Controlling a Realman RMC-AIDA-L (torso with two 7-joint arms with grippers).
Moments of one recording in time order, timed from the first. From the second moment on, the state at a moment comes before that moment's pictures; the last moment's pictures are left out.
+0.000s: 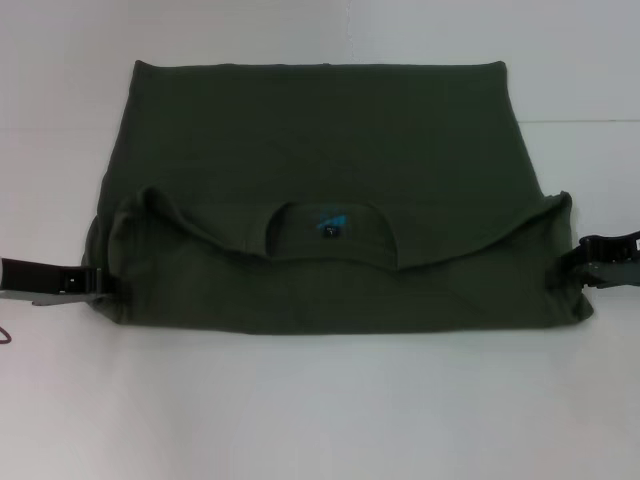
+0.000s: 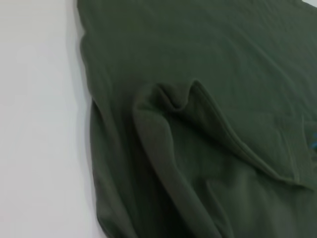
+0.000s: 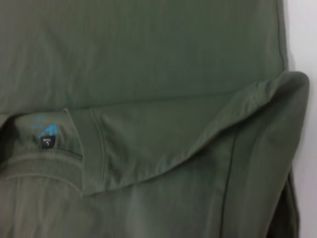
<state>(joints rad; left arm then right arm) -0.66 -2.02 0.53 0.71 2.58 1.30 -2.32 0.77 1.89 -0.74 -0.54 -2.54 -1.29 2.60</state>
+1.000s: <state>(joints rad) -0.66 -2.01 0.54 0.72 2.59 1.36 -2.32 0.74 1.86 -0.71 -0.56 -2.53 -1.36 2.55</state>
